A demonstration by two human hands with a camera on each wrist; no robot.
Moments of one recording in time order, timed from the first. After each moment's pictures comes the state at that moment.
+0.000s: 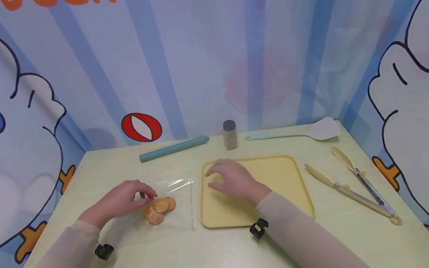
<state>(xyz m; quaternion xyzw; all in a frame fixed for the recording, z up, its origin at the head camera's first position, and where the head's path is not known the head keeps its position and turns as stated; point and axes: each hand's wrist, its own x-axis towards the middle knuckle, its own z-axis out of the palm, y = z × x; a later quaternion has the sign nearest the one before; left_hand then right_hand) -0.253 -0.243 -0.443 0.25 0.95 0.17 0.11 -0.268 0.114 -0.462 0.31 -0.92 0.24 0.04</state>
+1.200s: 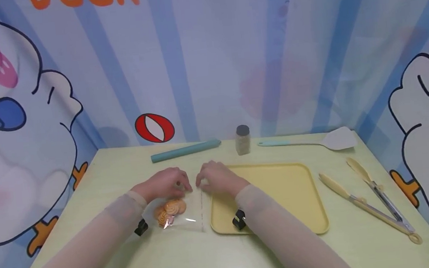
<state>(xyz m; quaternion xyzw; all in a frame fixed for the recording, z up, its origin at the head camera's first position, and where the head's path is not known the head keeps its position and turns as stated) -0.312 -0.181 -0.458 0.30 0.94 0.11 0.14 -0.319 0.044 -0.472 0.42 -0.90 0.14 -0.01</state>
